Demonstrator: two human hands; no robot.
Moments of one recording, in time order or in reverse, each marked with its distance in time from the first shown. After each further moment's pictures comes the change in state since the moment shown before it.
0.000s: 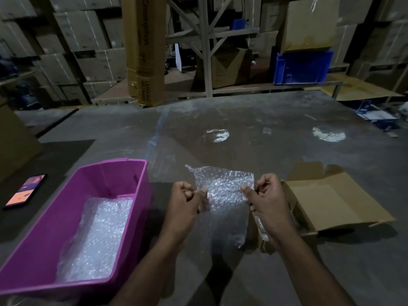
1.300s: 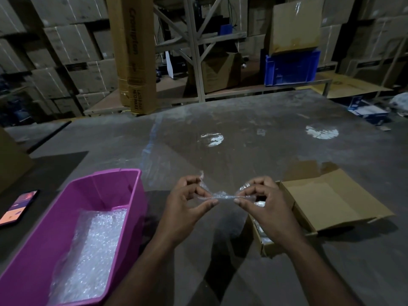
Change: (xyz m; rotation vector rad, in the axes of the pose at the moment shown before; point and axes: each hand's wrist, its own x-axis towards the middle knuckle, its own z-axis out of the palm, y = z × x) left_hand 0.014 0.013 -0.004 0.467 -0.181 0.350; right_hand 0.001 -0.002 -0.017 -0.385 -0.073 -0.161
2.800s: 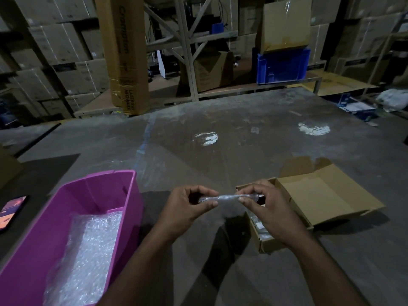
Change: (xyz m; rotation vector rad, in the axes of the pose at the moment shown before) left_hand 0.008 0.001 0.003 -0.320 -0.195 -0.164; right_hand -0.003 0.010 -0.008 -0.073 -0.083 -0.010
